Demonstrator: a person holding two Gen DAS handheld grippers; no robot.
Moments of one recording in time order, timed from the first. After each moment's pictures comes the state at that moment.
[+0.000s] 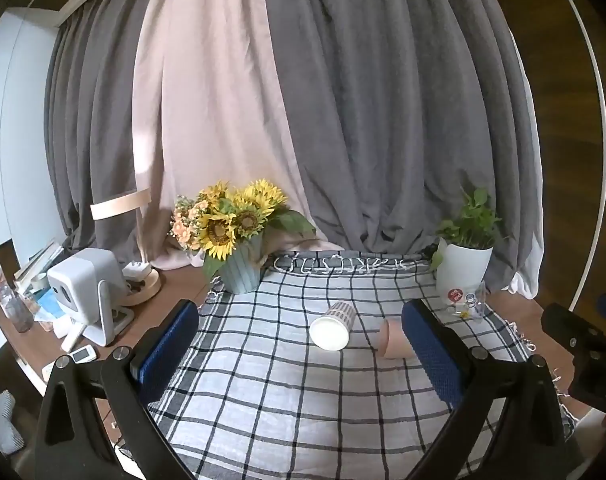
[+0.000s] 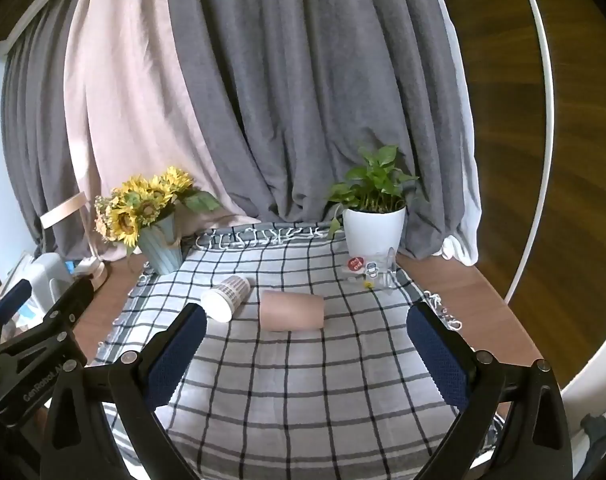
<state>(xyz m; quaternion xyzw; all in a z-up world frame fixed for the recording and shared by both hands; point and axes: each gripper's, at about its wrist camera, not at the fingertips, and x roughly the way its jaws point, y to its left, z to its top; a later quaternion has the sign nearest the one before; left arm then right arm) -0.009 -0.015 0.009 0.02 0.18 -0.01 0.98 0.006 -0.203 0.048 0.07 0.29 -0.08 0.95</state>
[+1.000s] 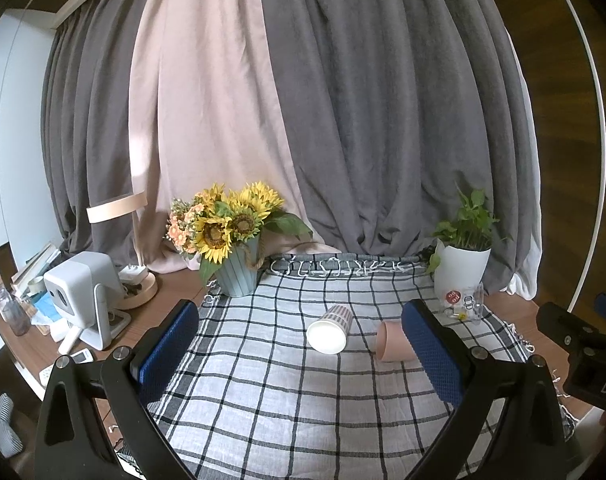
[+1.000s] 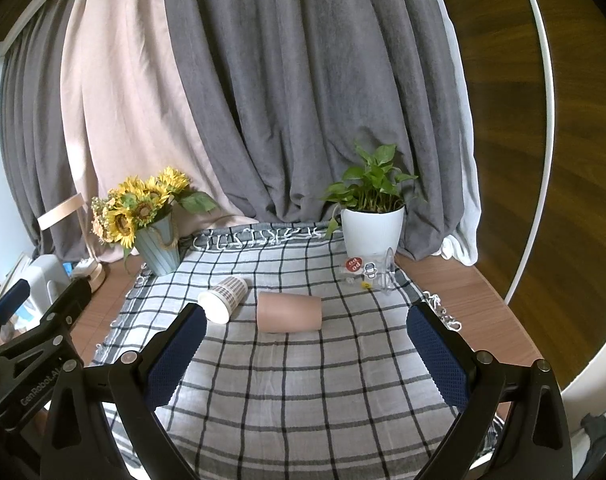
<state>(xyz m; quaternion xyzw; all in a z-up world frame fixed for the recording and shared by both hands) -0.011 -0.019 0.003 0.02 0.17 -0.01 0.98 0.002 -0.205 0.040 0.07 0.28 -0.09 0.95</state>
